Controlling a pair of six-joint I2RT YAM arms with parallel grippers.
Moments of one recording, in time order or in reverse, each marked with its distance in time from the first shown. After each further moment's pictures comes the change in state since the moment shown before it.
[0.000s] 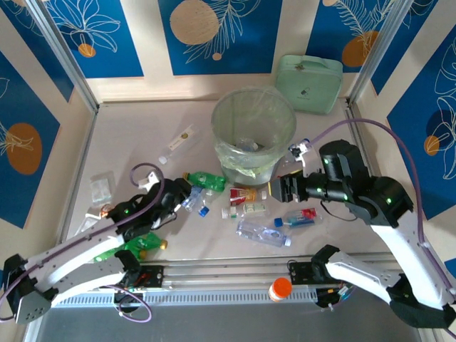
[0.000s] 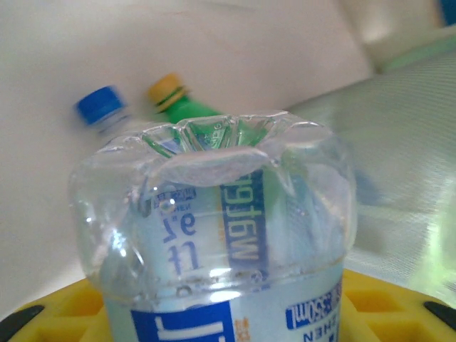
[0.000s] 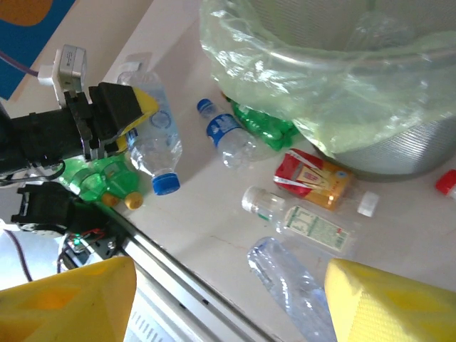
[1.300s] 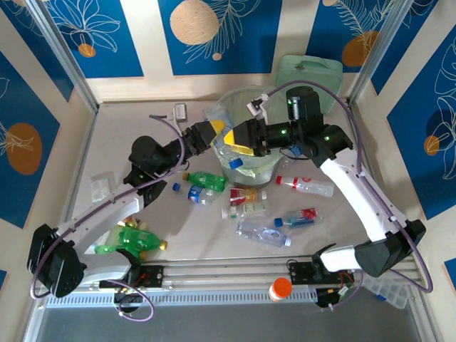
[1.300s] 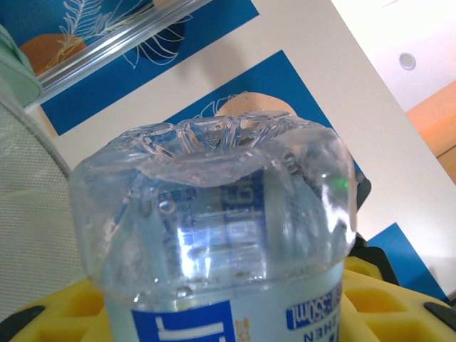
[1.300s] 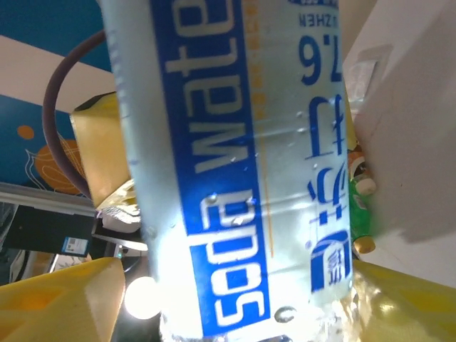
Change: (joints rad) left arm 0.239 0.380 0.273 1.125 0.887 0.132; right arm -0.152 0.431 0.118 0.557 -0.800 0.424
